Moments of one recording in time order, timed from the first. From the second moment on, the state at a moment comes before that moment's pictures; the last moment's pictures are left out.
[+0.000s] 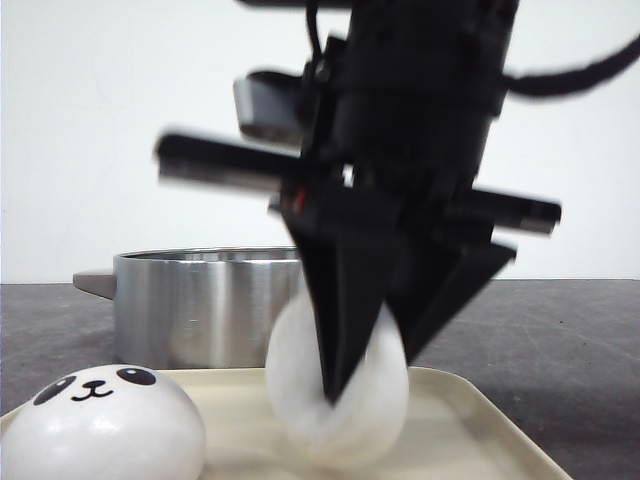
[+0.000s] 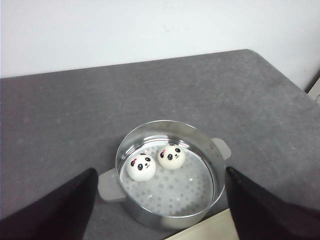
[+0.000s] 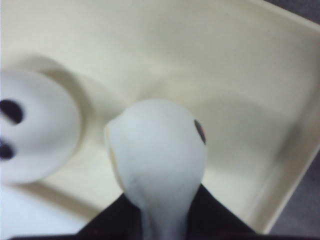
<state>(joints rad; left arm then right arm) -0.51 0.83 1.52 -1.09 -0.03 -0.15 1.12 1.52 1.00 -0.73 0.03 0.72</state>
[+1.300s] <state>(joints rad) -0.51 0.84 1.52 -1.09 -0.03 -0.15 0.74 1.84 1.45 -0.74 0.00 0.32</state>
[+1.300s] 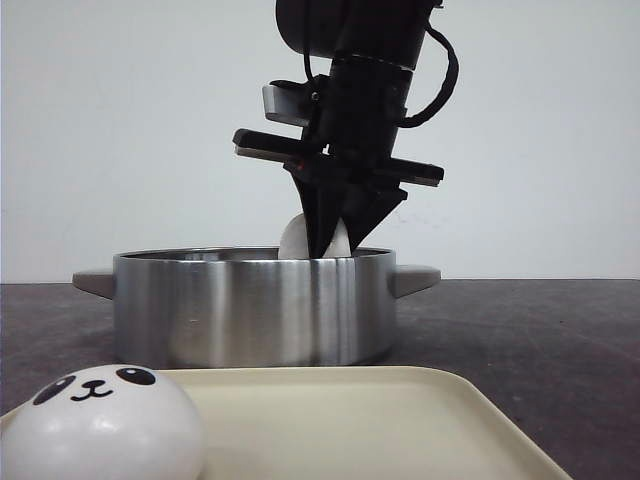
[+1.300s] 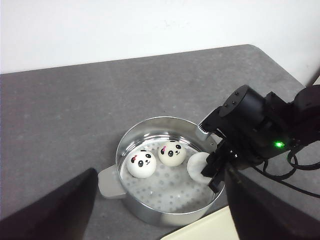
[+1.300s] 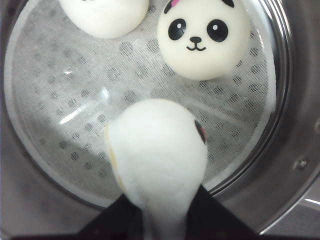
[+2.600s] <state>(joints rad) -0.63 0.92 1.05 -0.96 0.15 -0.32 0.88 1.25 1.58 -0.77 0.31 0.28</state>
